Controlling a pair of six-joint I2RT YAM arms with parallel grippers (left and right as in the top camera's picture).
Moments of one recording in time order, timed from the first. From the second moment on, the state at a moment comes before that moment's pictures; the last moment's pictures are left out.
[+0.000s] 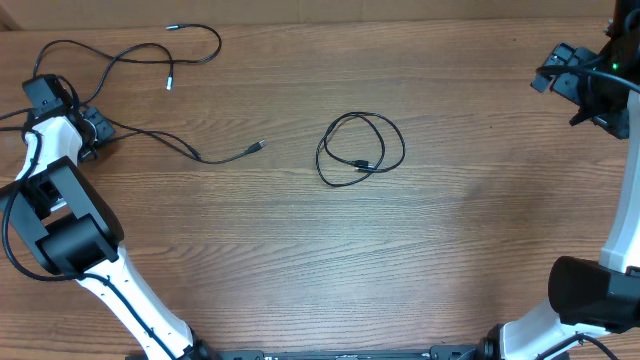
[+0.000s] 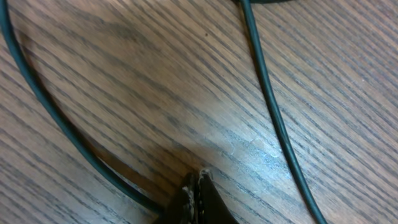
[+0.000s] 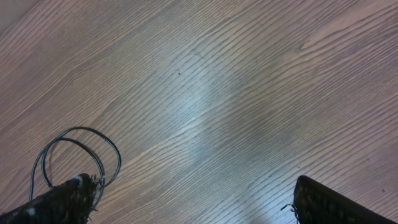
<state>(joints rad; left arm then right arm) 0.52 2.31 1.74 -0.49 -0.02 -0.20 -0.18 1.81 2.21 -1.60 0.07 0.41</state>
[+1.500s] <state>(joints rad) 0.74 2.32 1.78 -0.68 -0.16 -0.26 -0.18 1.81 2.21 -1.60 0.07 0.41</state>
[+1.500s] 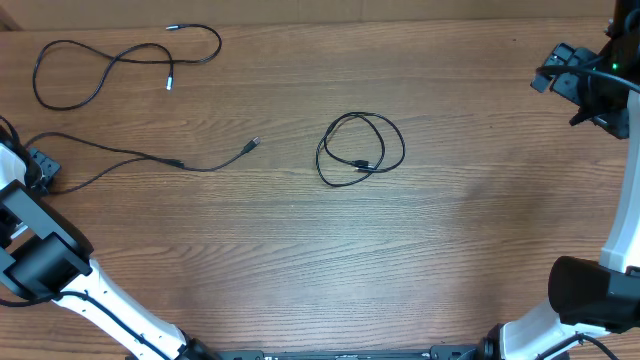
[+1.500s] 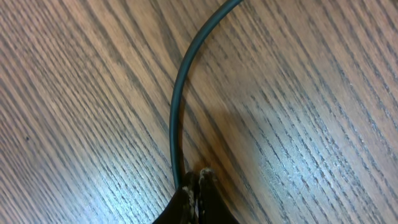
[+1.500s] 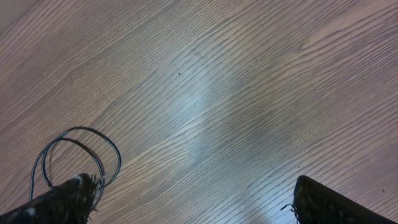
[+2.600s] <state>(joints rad) 0.57 2.11 1.78 -1.19 0.13 -0.43 -0.18 1.81 2.21 -1.60 0.07 0.41</state>
